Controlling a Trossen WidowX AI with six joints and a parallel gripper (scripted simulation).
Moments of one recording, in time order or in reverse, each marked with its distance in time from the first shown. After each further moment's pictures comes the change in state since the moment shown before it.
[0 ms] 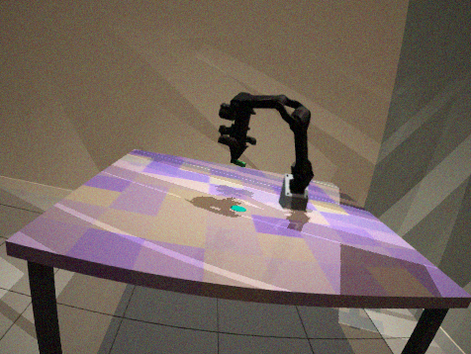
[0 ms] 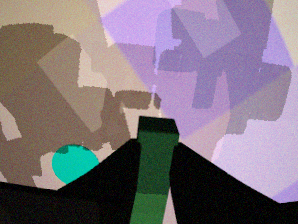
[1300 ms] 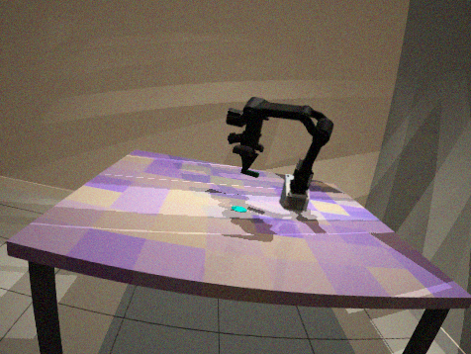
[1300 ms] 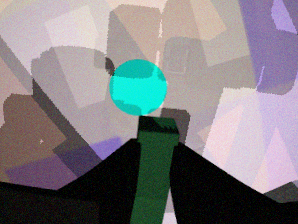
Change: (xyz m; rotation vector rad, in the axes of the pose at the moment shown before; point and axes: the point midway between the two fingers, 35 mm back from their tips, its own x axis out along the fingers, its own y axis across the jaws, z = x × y) arm 0.004 0.067 -0.099 -0.278 0.023 0.023
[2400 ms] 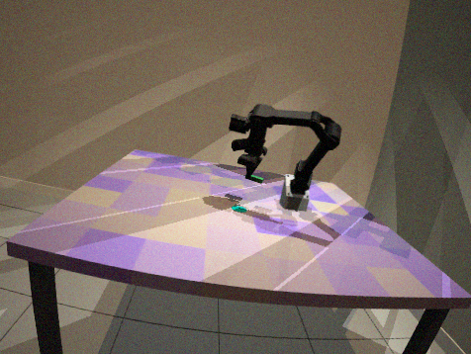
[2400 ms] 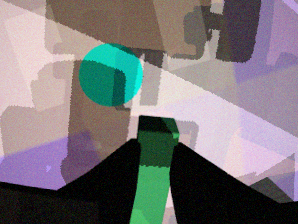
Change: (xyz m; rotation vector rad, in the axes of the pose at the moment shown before) arm 0.017 -0.002 -0.019 -0.061 -0.036 -0.153
